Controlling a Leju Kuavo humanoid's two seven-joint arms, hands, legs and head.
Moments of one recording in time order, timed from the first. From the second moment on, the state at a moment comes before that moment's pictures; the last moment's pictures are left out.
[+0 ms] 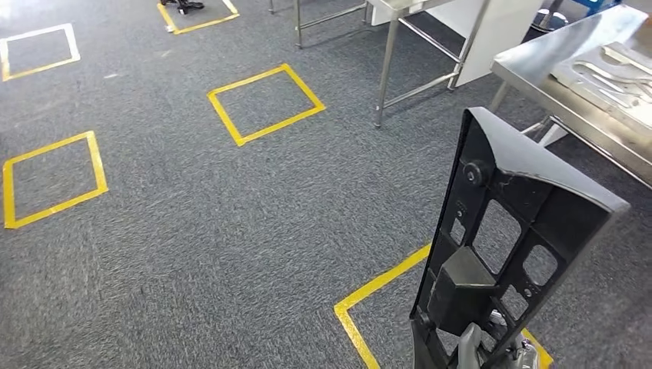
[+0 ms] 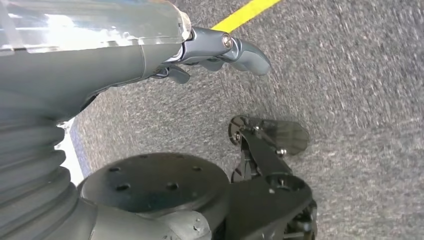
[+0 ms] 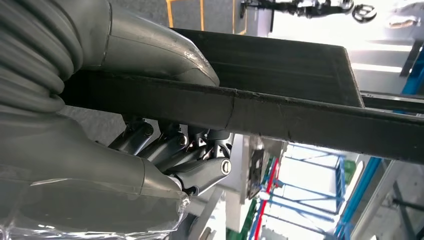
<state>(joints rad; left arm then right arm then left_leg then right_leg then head) -0.05 -0.21 1.23 -0.26 -1.08 0.04 -0.28 0.59 0.35 -0.04 -2.09 0.30 -0.03 -0.66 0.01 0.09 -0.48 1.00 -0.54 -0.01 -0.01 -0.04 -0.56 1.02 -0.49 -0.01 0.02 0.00</state>
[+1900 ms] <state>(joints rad) -0.06 -0.23 1.30 -0.26 -1.13 0.05 -0.31 0.57 0.33 -0.10 -2.06 0.32 -0.03 -0.66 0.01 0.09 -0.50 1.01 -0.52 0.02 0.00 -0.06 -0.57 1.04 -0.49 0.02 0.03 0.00</state>
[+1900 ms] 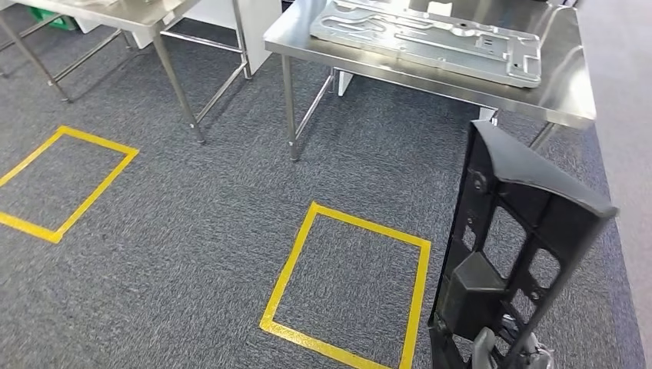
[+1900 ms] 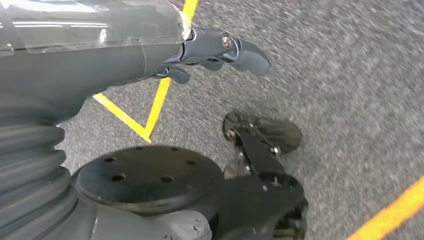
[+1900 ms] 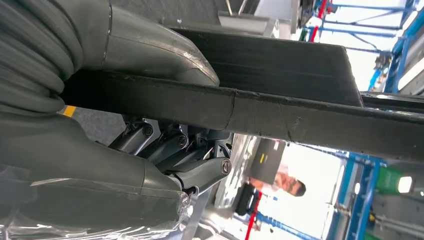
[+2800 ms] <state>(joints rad) -0.05 -0.18 1.32 -0.26 -1.13 0.00 -0.34 0.54 0.30 0.07 -2.00 0.33 -0.15 -0.64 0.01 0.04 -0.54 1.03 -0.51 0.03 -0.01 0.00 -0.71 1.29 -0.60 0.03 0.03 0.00</state>
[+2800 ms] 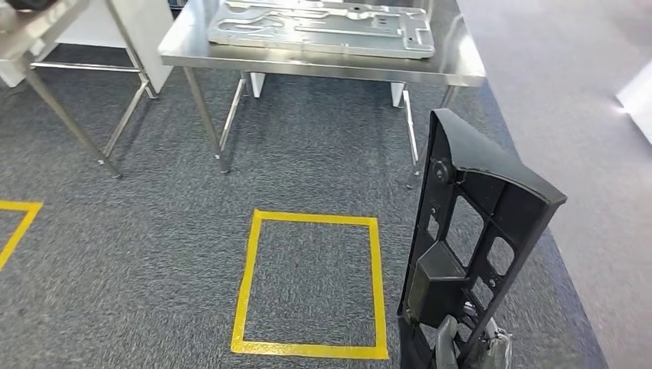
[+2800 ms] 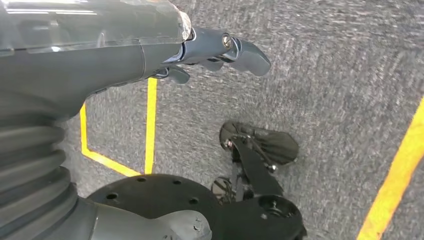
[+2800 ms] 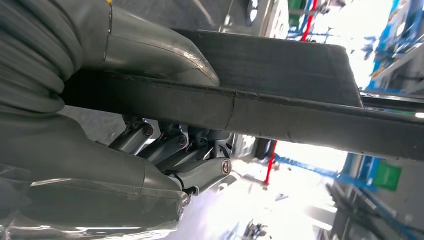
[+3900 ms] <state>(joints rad) -0.08 -0.14 1.21 -0.26 -1.32 -0.03 -0.27 -0.23 0.04 0.16 -1.51 1.37 -0.37 0.16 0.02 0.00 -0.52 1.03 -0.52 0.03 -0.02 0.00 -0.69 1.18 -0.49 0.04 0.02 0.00</state>
